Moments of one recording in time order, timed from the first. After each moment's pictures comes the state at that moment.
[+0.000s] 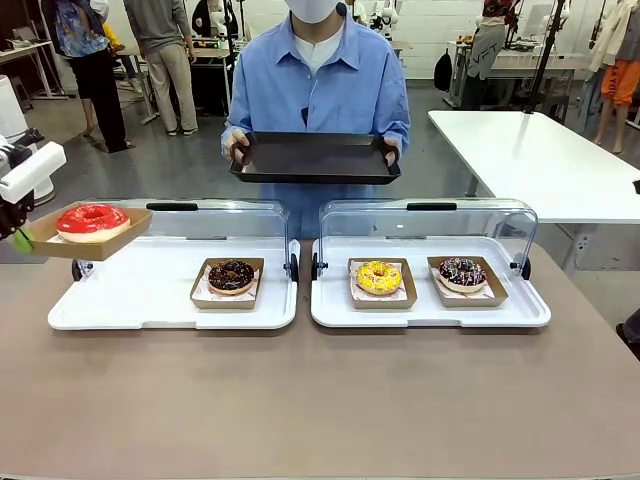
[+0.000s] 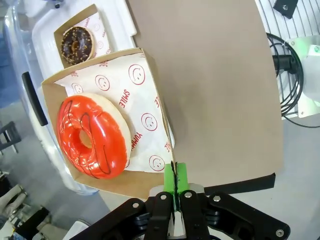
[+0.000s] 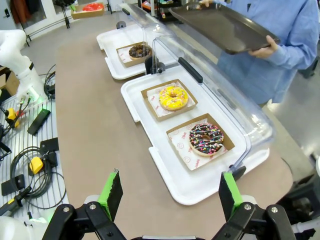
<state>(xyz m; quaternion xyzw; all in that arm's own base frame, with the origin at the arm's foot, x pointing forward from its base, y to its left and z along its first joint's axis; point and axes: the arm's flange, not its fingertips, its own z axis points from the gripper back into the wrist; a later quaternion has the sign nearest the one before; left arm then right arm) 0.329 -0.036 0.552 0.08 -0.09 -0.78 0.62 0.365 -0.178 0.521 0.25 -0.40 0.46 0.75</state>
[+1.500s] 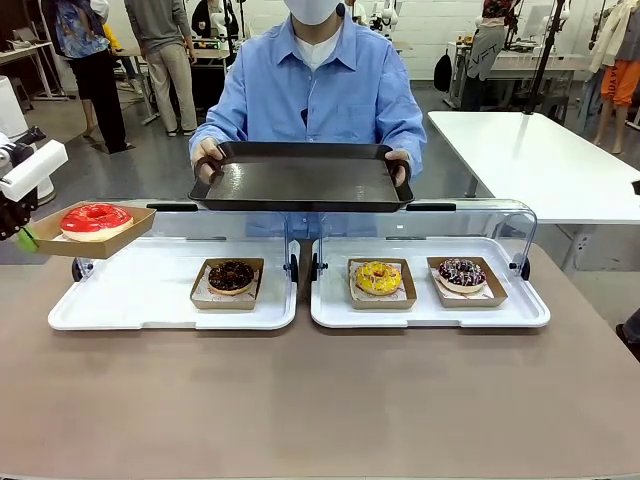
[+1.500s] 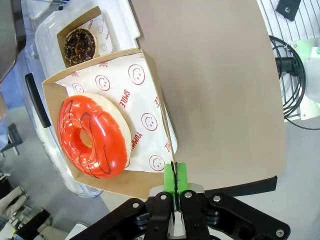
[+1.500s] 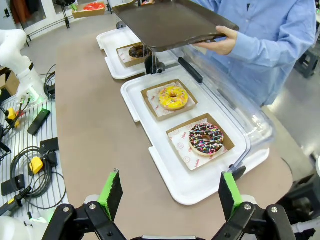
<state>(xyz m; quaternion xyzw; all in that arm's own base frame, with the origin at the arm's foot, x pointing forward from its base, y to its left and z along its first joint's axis) 0.333 -0.036 0.550 0.08 -0.09 -0.78 0.62 0.365 -0.178 0.521 0.25 -0.40 0.46 0.75</state>
